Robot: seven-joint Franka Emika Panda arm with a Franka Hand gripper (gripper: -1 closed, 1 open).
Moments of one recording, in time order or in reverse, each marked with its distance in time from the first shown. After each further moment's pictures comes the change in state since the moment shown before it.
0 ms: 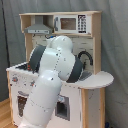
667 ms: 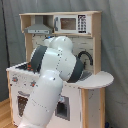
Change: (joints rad) arm 0.055 0.019 -0.014 0.002 0.000 -0.001 0.007
